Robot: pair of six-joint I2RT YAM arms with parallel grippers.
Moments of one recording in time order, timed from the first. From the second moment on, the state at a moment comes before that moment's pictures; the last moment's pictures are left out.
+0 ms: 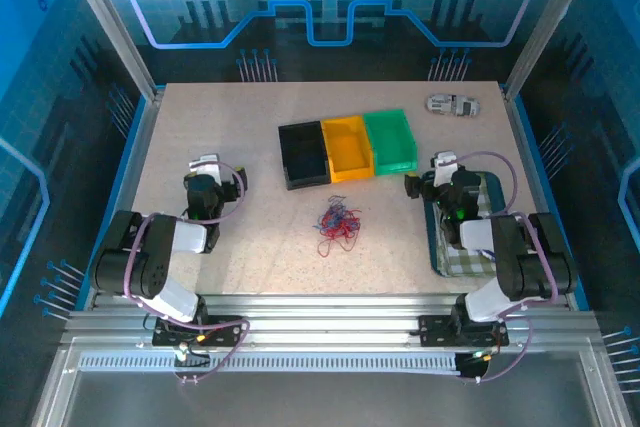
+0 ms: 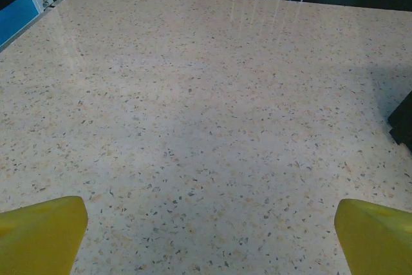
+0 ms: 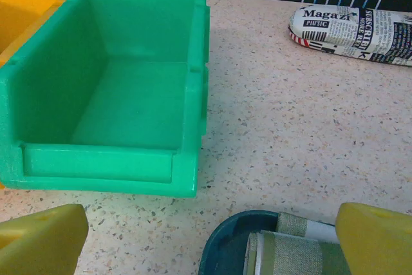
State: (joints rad) left arm -0.04 1.55 0.36 0.84 -0.19 -0.13; right arm 0.03 1.53 0.39 0.77 -0.11 -0.07
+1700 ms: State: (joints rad) left arm -0.56 1.35 0.77 -0.12 -0.12 -0.49; right arm 0.58 1.21 0.82 -0.07 0.11 0.06
